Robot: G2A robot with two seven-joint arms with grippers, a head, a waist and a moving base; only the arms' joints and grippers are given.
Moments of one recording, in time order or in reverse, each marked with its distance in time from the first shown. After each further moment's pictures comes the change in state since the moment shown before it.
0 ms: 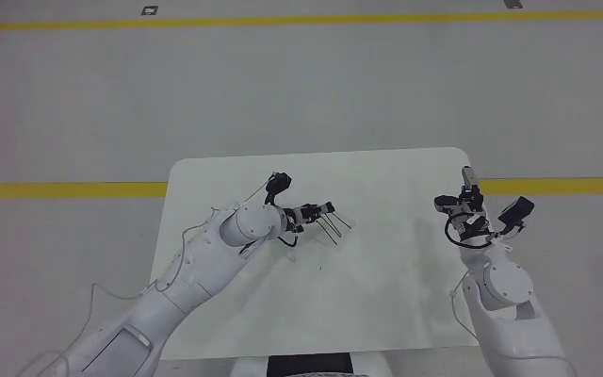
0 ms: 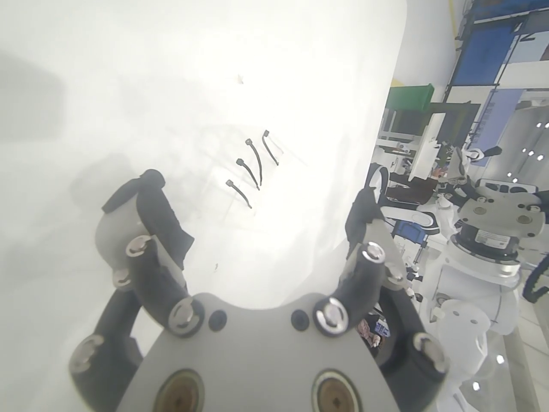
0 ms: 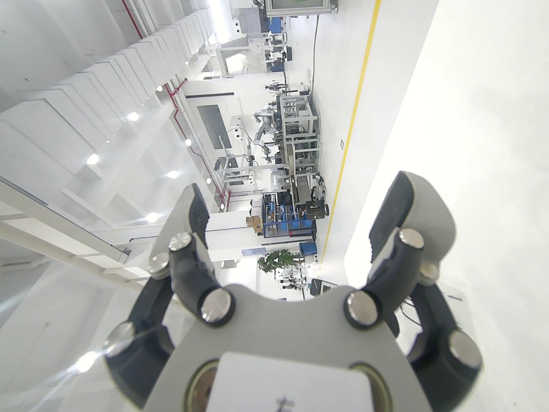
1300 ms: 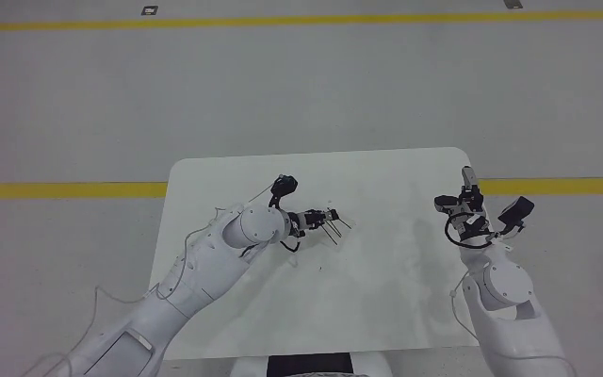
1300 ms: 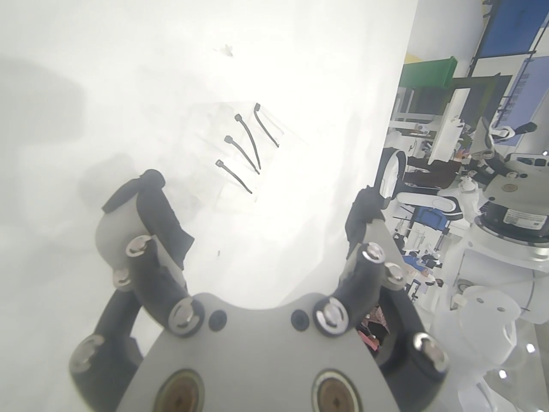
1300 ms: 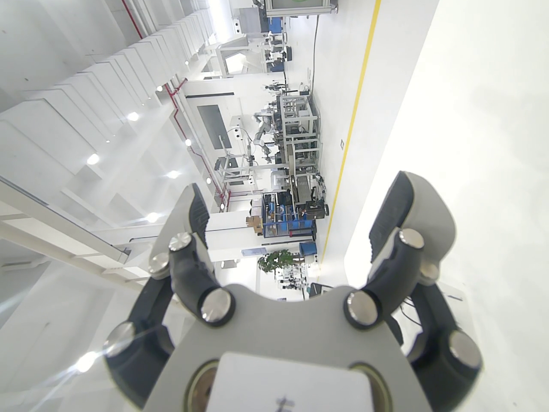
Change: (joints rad) left arm 0.013 -0.006 -0.008 -0.034 0.121 -0.005 -0.065; right arm 0.000 0.000 0.000 0.000 0.000 0.000 0.000
